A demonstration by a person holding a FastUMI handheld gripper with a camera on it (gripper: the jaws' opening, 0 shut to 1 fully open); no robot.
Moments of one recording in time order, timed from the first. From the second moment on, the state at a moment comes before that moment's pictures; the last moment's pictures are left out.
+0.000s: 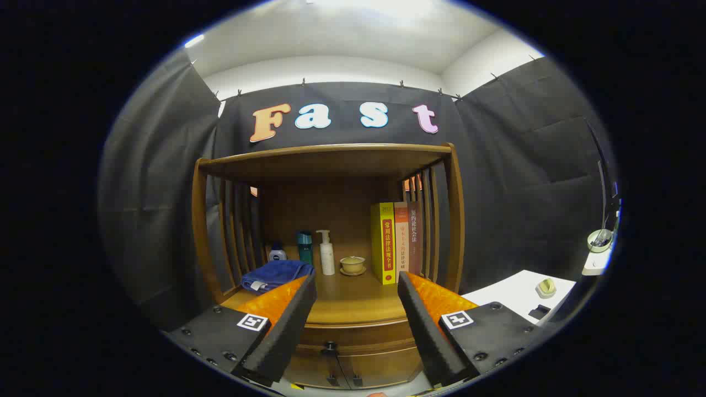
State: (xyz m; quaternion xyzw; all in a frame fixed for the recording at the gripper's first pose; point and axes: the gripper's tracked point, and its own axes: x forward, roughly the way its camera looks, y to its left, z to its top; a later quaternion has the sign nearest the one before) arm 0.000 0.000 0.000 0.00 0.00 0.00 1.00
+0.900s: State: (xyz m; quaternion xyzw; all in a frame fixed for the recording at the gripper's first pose) arm 0.002 0.000 -0.010 -0.01 0.01 0.00 1.00
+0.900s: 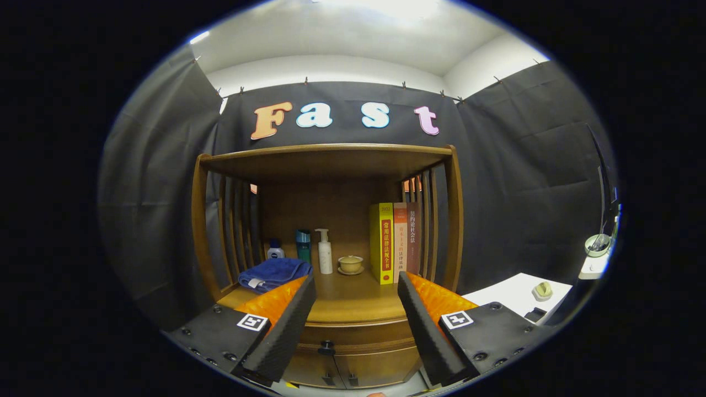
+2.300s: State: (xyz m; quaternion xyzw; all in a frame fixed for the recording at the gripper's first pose) arm 0.099 0.051 -0.289 0.00 0.12 0.05 0.99
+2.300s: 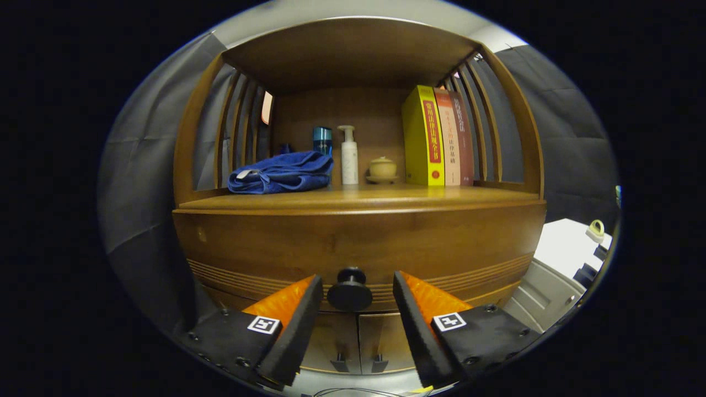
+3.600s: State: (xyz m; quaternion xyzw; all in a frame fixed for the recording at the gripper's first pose) arm -0.002 0.052 -0.290 0.00 0.14 0.03 0.99
